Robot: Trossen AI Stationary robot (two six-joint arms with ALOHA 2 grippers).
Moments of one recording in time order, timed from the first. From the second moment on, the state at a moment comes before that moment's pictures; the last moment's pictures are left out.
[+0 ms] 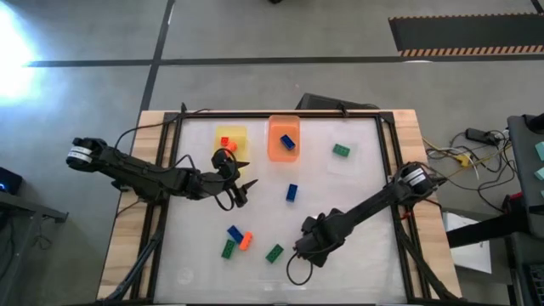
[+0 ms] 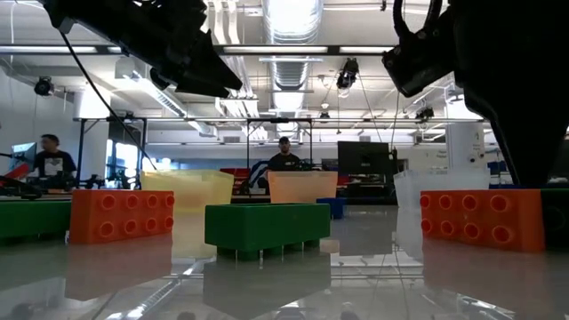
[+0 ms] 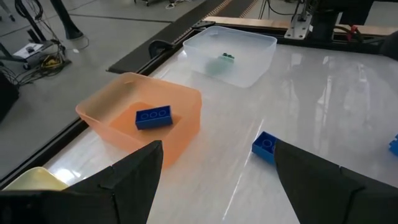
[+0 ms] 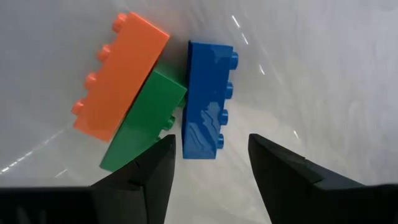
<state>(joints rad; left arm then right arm) -0.19 1.21 0.65 0.12 -0.65 -0.21 0.48 1.97 1.45 -1.11 -0.05 1.05</state>
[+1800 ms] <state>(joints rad) -0.19 1.20 0.65 0.50 -0.20 -0.07 0.46 1.49 0.99 -0.20 0.69 0.32</state>
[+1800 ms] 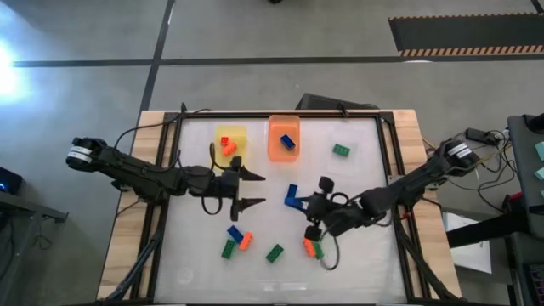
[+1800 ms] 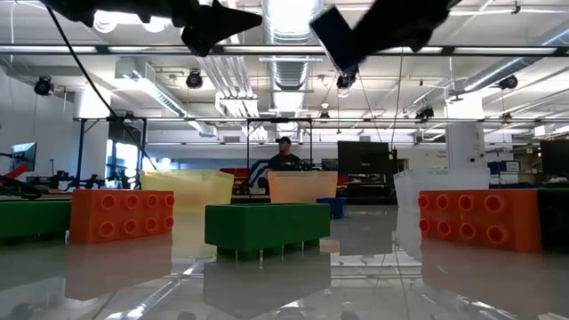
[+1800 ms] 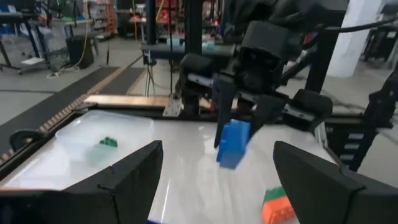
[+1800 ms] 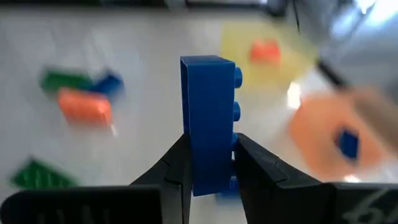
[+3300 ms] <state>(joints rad) -0.17 1.62 0.81 1.06 -0.14 -0.04 0.32 1.47 0.64 0.87 0.47 -0.06</state>
